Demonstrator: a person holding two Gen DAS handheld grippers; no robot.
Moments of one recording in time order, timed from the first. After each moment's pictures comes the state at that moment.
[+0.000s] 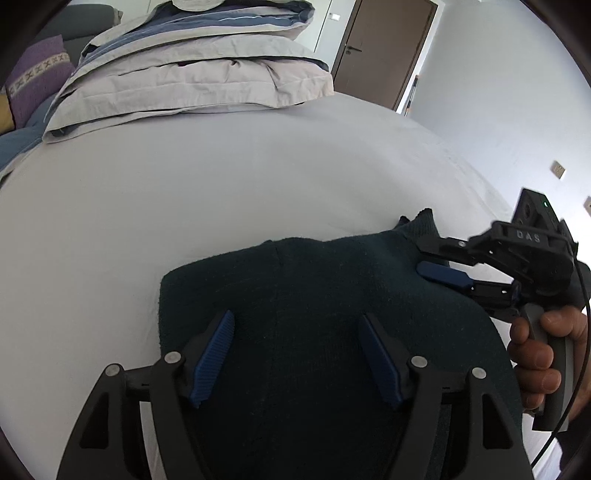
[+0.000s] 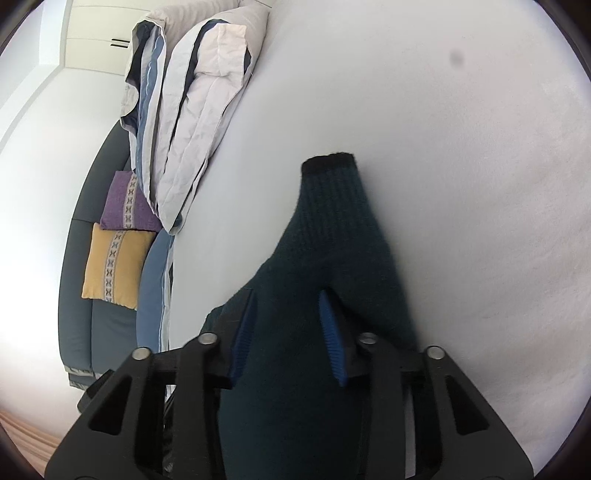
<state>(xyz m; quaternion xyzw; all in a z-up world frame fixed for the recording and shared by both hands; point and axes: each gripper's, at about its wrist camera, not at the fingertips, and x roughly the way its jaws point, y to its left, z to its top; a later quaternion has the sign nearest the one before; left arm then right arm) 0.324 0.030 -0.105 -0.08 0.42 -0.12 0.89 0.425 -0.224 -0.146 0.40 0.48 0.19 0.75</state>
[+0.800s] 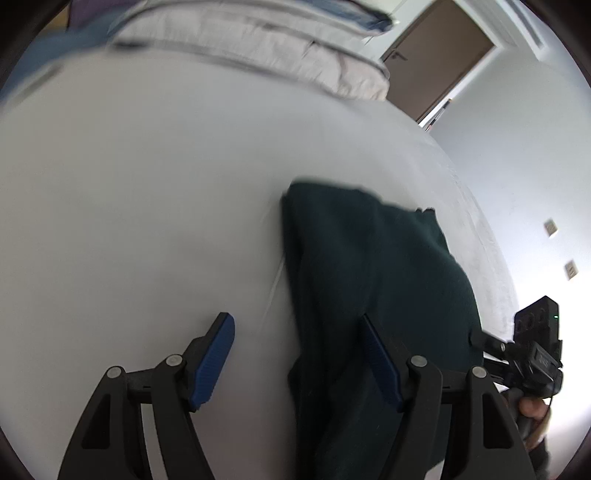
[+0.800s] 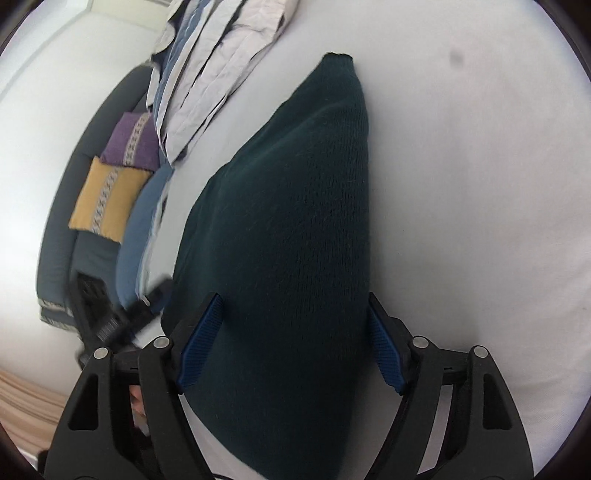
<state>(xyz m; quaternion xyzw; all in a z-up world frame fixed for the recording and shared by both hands) 0.257 0.126 -0.109 -0.23 0.48 -0.12 0.84 0.280 -0.212 -0.130 0.33 0.52 0.21 0.76</state>
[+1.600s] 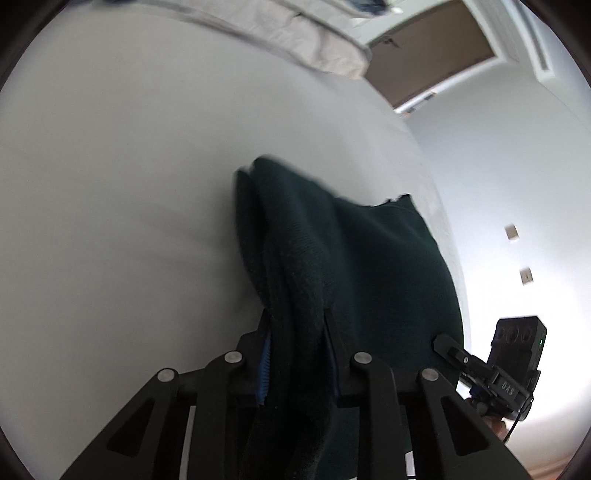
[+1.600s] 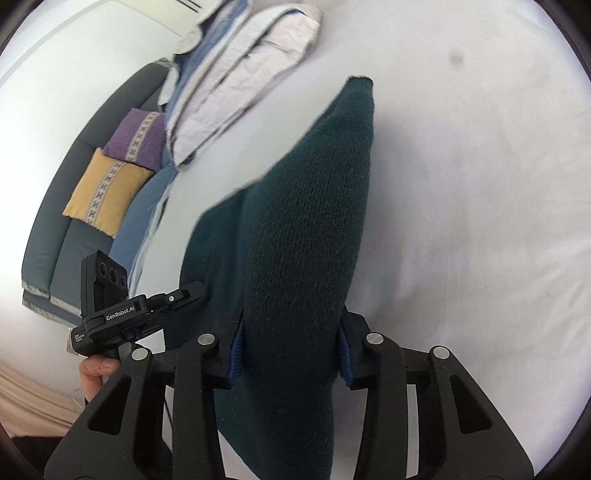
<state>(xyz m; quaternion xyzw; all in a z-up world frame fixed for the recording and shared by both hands) 0.242 0.099 -0.079 -0.28 0.51 -0.19 0.79 0.212 -0.206 -0.057 0.25 0.48 0.21 0.81</state>
